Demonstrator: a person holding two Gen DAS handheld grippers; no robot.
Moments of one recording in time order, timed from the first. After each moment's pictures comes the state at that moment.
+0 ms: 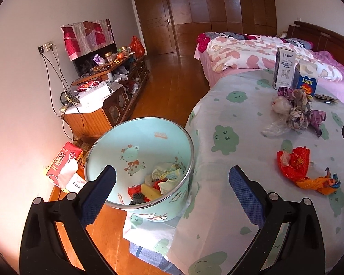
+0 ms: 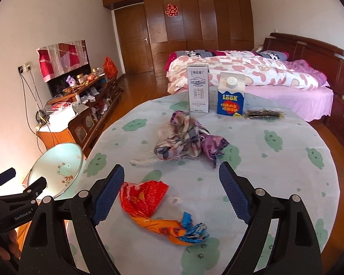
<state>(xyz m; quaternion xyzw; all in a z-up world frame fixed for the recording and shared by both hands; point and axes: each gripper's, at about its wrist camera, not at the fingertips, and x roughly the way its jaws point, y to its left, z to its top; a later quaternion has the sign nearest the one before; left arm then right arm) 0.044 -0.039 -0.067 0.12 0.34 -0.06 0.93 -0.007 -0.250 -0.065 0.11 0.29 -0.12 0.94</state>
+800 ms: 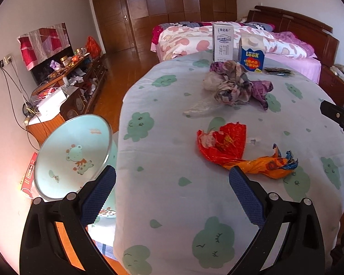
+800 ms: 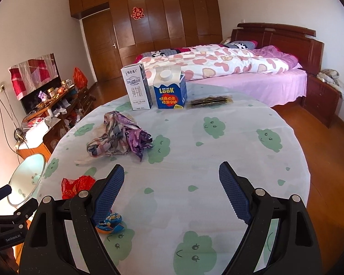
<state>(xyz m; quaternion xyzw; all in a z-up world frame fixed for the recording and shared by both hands) 0.013 -0.126 -0.098 0.14 0.37 -0.19 0.90 -0.055 -0.333 -0.085 0.14 0.29 -0.20 0.93</state>
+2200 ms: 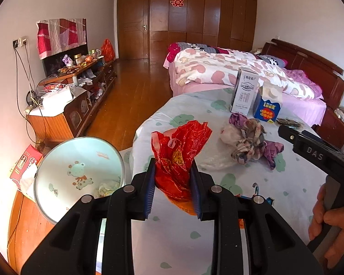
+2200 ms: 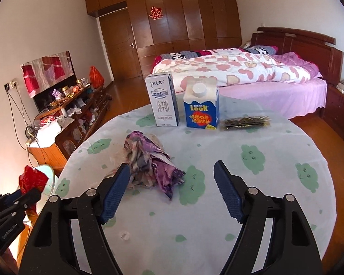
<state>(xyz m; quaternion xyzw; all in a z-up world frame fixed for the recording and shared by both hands) 0.067 -0.104 -0.052 0.04 0.33 -0.16 0.93 0.044 -0.322 -0.070 0.13 0.29 -0.13 0.94</state>
